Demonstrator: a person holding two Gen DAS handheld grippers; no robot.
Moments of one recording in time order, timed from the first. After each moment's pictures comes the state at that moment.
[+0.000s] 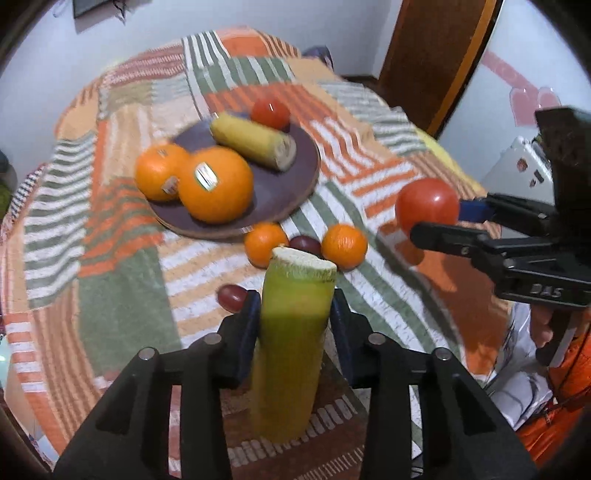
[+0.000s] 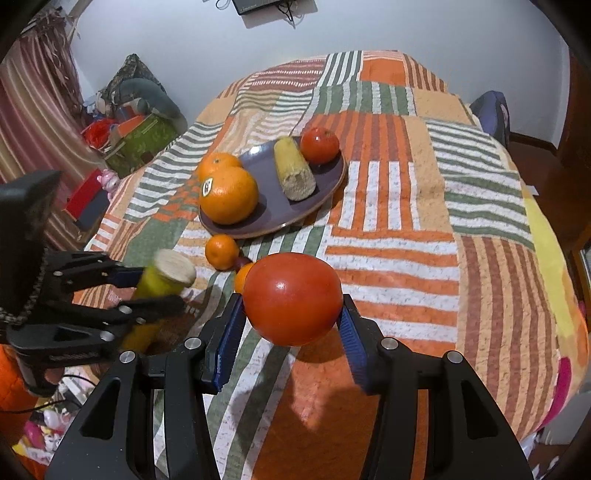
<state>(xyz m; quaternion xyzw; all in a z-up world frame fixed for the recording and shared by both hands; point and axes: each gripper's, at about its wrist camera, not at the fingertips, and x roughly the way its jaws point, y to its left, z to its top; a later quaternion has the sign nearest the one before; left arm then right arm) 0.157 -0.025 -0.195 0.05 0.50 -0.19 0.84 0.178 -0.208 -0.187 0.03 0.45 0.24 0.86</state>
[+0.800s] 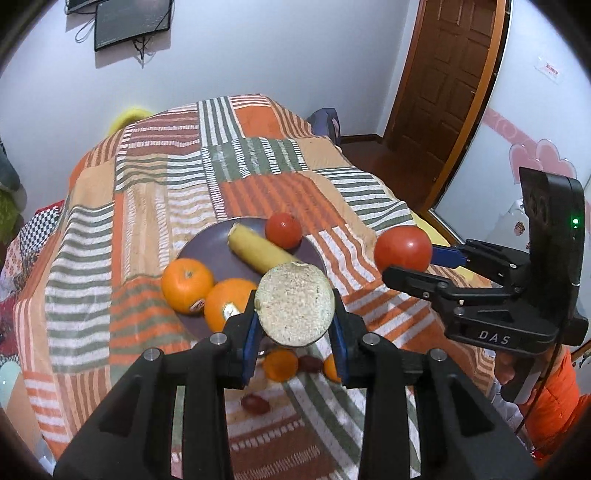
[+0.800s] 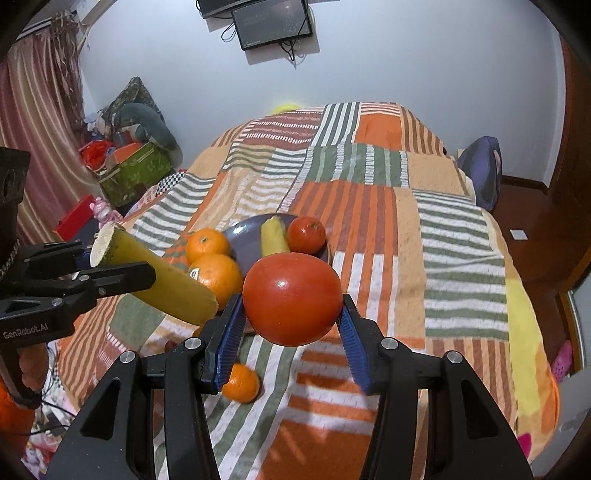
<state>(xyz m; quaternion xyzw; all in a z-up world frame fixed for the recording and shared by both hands) 0.210 -0.031 -0.132 0.02 0.42 -0.19 0.89 0.228 -0.204 -0.148 0.01 0.38 0.22 0.90</state>
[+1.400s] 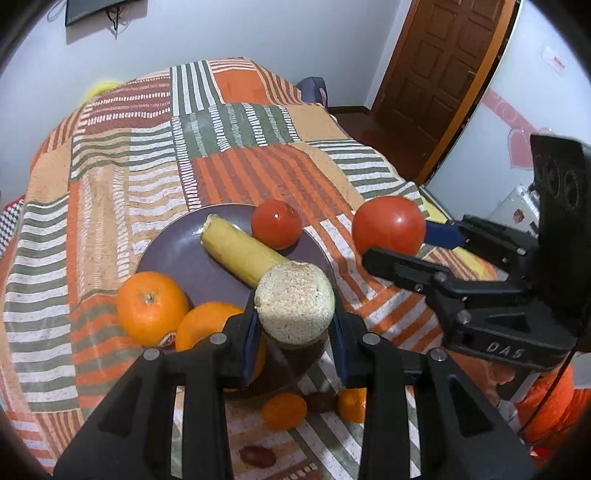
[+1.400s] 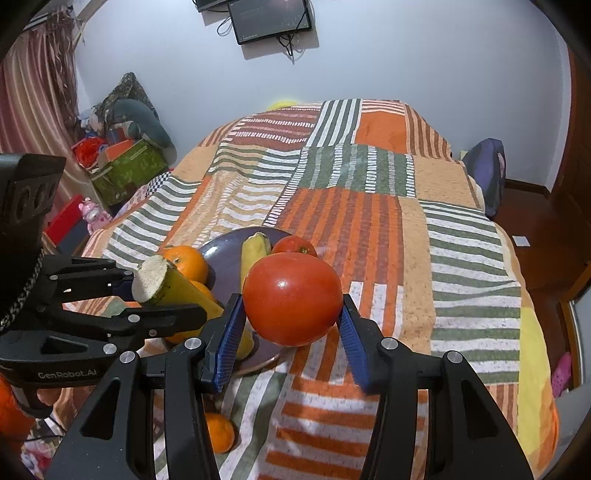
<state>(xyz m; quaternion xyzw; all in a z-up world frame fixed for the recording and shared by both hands) 0.280 -0.042 -0.176 0.01 0.48 -0.22 0.85 0.268 -0.192 -0.163 0.00 0.39 0.23 0.89</state>
